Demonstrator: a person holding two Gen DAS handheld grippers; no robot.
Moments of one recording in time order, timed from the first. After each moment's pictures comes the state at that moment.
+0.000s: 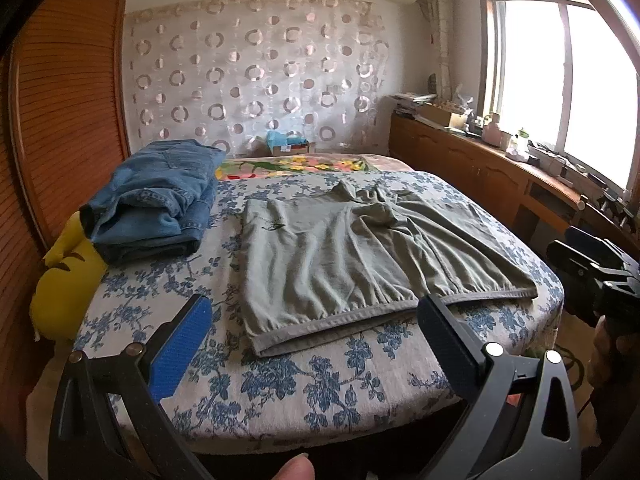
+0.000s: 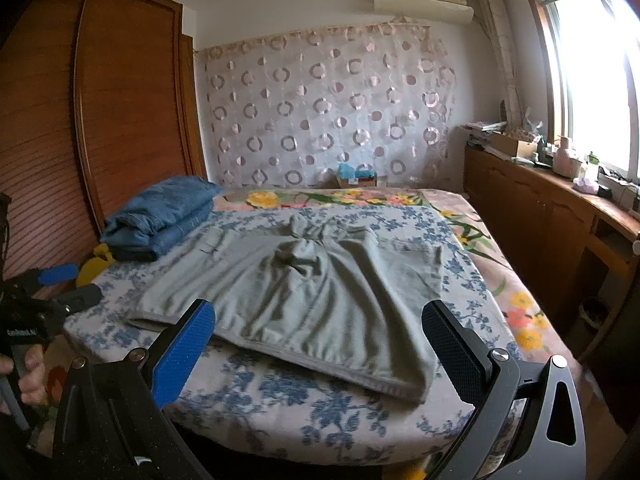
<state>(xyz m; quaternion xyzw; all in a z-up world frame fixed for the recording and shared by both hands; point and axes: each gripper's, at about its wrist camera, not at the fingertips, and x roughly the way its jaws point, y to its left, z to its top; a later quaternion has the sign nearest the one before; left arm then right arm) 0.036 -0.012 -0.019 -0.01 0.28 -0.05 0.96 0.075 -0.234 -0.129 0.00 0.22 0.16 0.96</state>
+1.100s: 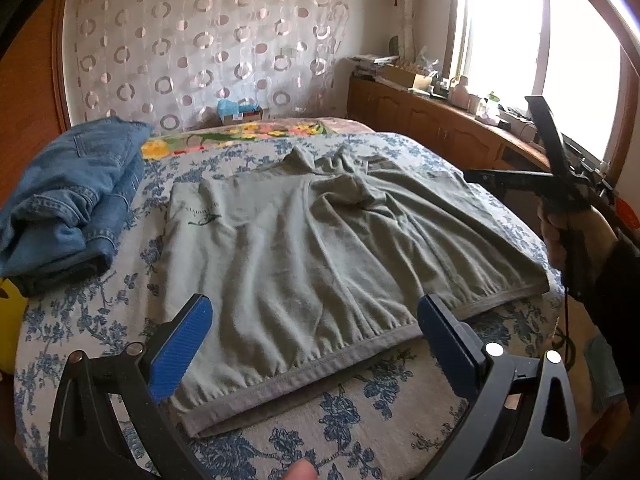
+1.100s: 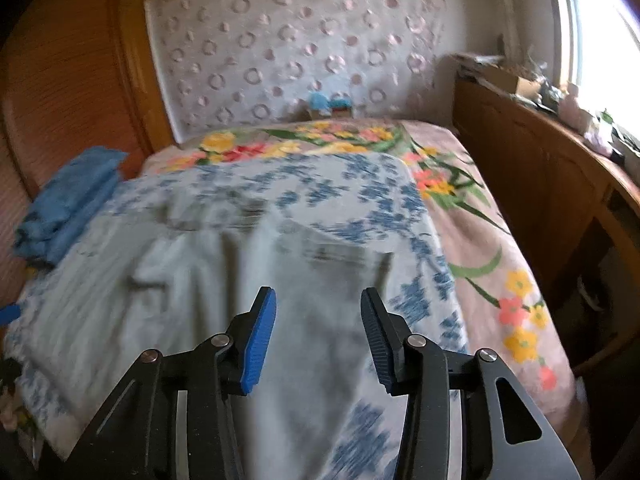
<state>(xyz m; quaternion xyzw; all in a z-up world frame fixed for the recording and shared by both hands) 0.119 -0.038 -0.058 0.00 0.35 -0.13 0.93 0.246 -0.275 -0.130 0.00 0.36 0.13 0.92</state>
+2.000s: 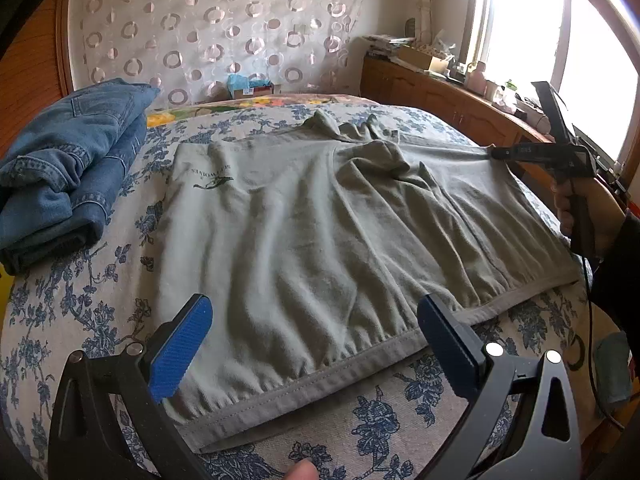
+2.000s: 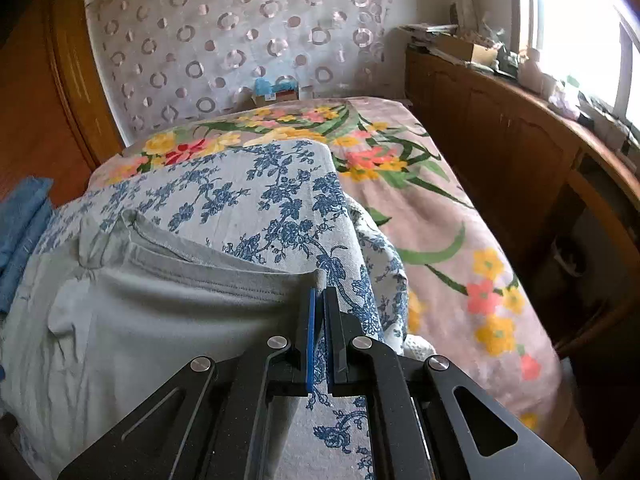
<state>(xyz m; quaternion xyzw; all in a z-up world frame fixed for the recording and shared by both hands) 0.138 -0.027 -0.085 0.00 0.38 -0.11 0.92 0.287 -0.299 -0.116 0.02 0.39 0.06 0.92</state>
